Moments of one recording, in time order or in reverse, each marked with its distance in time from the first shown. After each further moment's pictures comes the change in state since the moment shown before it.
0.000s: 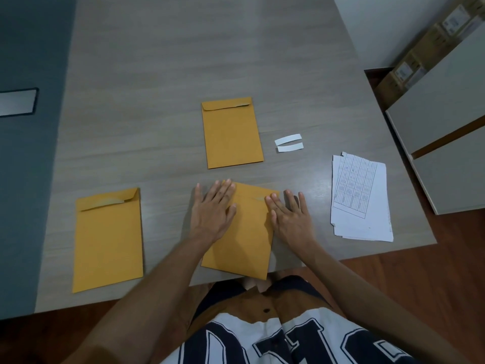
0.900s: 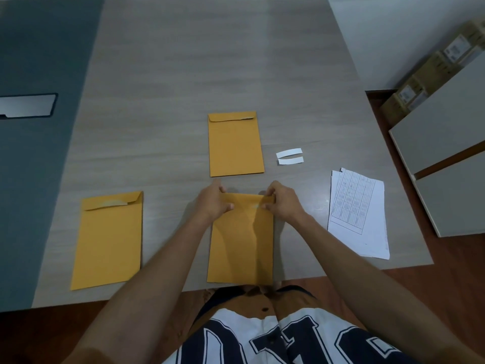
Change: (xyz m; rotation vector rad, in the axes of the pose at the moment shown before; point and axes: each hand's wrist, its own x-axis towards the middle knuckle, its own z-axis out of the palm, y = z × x) left_hand 0.040 -0.005 -0.037 -0.810 -0.010 -0.354; right_hand 0.082 0.012 -0.057 0.750 -0.256 0.270
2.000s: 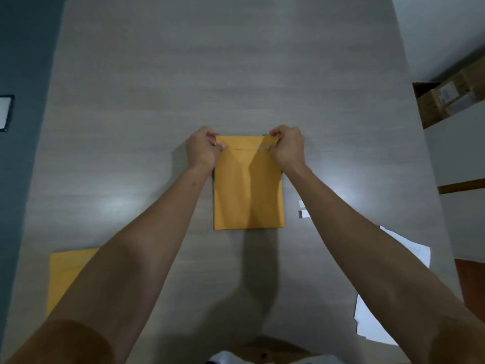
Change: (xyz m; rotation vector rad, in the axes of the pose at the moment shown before) left_hand 0.250 0.044 -0.084 -0.283 0.336 -0.090; right_hand 0.270 -0.084 -0.051 0.060 0.273 0.003
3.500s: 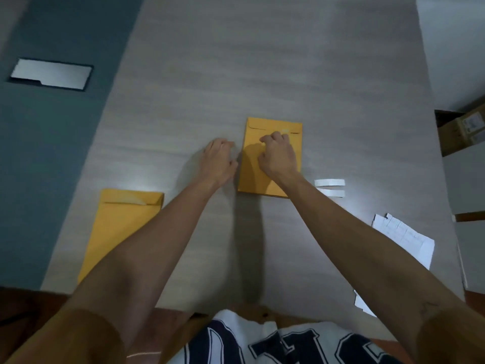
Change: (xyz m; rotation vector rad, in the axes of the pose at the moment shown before) left_hand -0.123 -0.053 -0.062 0.477 -0.069 0.313; right_hand -0.122 -0.050 0.023 -0.443 -0.116 -0.423
